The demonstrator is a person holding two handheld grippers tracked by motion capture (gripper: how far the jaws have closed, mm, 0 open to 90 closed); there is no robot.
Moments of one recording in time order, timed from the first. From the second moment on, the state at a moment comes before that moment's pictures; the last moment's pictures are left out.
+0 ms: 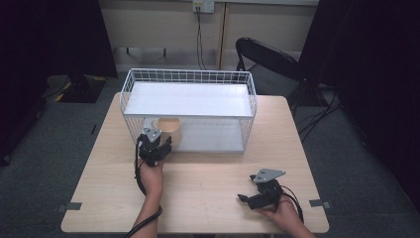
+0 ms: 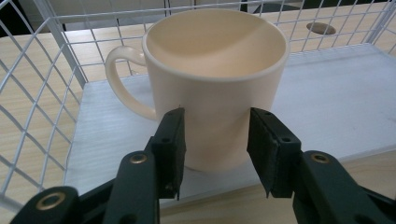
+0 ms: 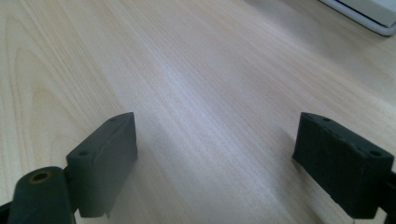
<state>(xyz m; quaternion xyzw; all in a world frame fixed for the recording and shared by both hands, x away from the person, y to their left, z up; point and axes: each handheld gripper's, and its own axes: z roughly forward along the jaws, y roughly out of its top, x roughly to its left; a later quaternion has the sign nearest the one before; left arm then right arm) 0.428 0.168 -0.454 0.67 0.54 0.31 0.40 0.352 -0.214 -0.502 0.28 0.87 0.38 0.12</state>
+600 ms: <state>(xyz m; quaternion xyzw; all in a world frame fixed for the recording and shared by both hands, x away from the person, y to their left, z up) 0.423 0.181 -0.454 0.67 0.55 0.28 0.41 0.352 -0.214 -0.502 0.28 0.87 0.38 0.12</state>
